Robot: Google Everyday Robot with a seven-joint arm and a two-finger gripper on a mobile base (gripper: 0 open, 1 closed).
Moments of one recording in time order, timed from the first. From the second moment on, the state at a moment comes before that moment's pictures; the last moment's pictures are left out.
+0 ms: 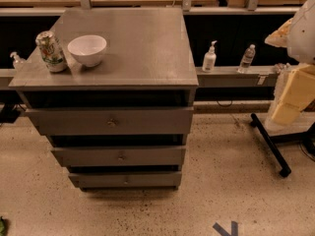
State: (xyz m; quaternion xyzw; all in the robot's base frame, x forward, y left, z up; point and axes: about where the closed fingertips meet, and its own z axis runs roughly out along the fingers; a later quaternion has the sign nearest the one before) arm 0.438 -0.212 0.992 -0.60 0.78 -0.05 0.18
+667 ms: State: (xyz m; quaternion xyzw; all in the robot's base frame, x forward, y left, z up) arm 0.483 -0.189 0.979 -0.62 0.75 -0.06 0.23
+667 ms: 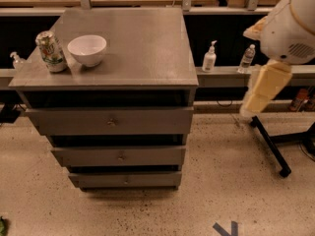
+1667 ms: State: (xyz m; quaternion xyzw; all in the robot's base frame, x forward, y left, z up) arm 0.562 -0.129 0.938 -0.64 0.70 -0.04 0.31
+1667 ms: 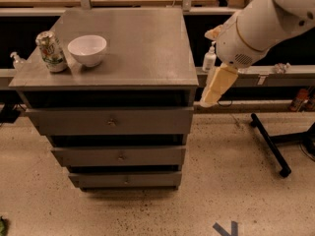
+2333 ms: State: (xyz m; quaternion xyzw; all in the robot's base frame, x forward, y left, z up) arm 0.524 -0.059 0.842 -0.73 0.60 -0.09 0.32
